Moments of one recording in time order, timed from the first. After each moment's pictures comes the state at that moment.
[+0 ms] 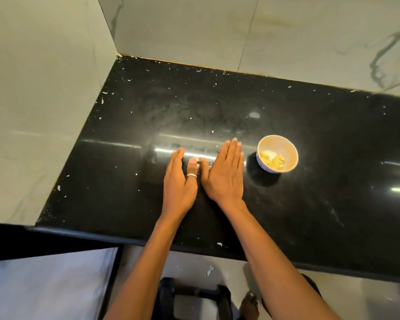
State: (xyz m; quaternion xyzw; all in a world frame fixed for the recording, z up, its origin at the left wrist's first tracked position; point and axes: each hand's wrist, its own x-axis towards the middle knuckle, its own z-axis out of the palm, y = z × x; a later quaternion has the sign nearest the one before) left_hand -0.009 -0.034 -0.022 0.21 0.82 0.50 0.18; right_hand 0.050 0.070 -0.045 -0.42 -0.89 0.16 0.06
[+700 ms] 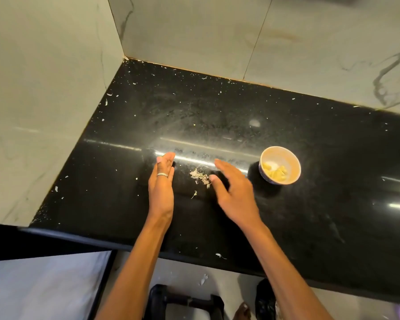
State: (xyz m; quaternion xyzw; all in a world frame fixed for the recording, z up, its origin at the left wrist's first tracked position) left_hand -0.033 -0.043 -0.028 0.05 0.61 0.75 0.24; right_hand 0.090 0.075 -0.012 -0.29 -0.85 0.39 0.18
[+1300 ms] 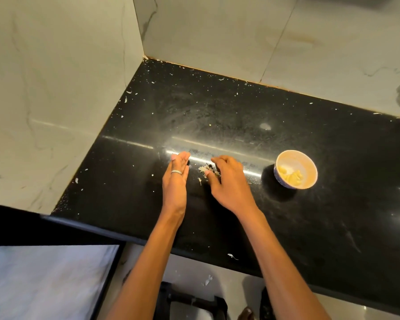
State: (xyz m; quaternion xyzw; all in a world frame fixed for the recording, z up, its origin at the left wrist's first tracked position) left_hand -0.038 -0.045 -0.026 0.02 0.59 0.77 0.25; right_hand 0.044 0.066 -0.014 -0.28 -0.90 0.32 0.08
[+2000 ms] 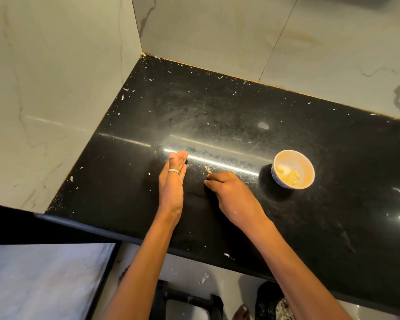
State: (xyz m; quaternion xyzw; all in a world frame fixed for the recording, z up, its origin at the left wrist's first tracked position) left_hand -0.037 -0.044 -0.024 0.01 0.57 0.78 0.25; right_hand 0.074 0.074 -0.026 -0.10 -0.98 0.16 0.03
